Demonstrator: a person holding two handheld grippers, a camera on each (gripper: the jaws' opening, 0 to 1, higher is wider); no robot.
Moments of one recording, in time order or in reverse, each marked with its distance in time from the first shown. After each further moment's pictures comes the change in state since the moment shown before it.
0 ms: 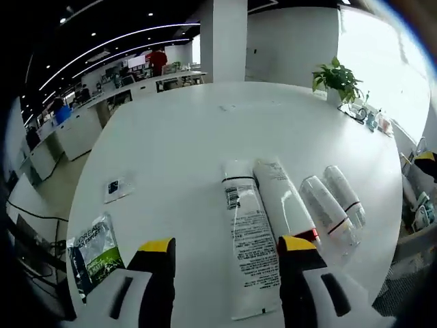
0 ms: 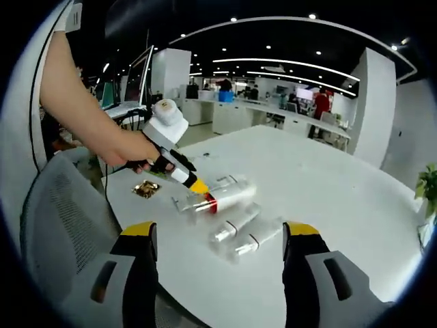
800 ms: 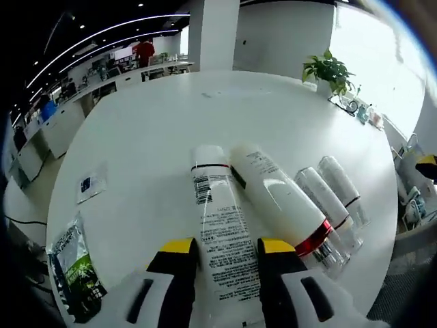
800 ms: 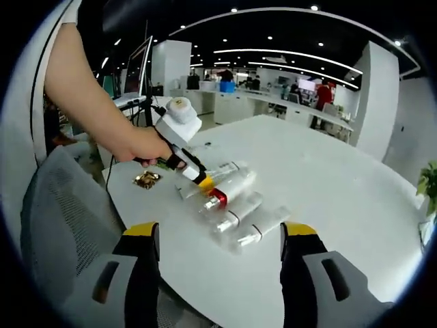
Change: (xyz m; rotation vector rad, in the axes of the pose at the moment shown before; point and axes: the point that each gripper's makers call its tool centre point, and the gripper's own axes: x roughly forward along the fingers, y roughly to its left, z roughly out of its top) left arm 0.030 -0.017 -0.009 0.017 0.073 -0.077; right arm 0.003 0.002 -0.013 0.017 0.064 0.018
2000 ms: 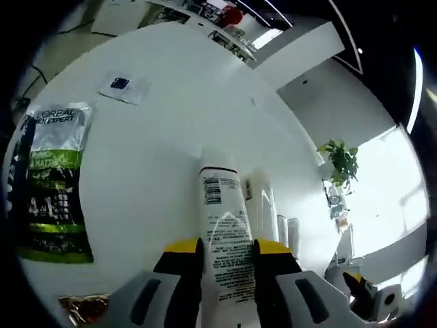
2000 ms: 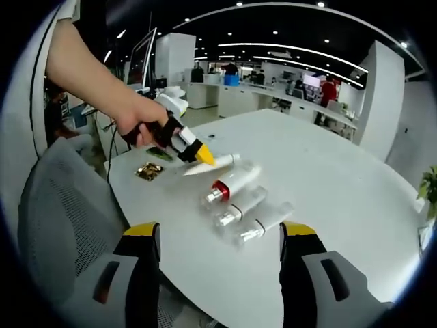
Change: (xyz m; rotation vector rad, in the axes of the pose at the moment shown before) left arm -0.043 -0.012 0.005 -0.810 0.026 -0.313; right arm 0.002 0.003 -0.006 -0.027 0.037 0.013
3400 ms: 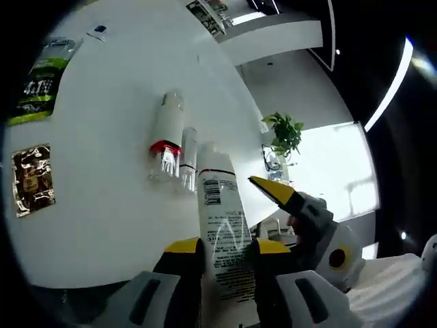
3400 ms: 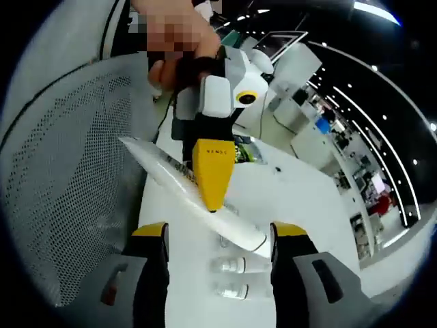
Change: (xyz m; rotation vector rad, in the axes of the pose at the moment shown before) left arm -0.081 -0.088 -0.142 0.016 0.278 -0.329; right arm 0.039 0.071 0.027 -0.812 0.027 0.328
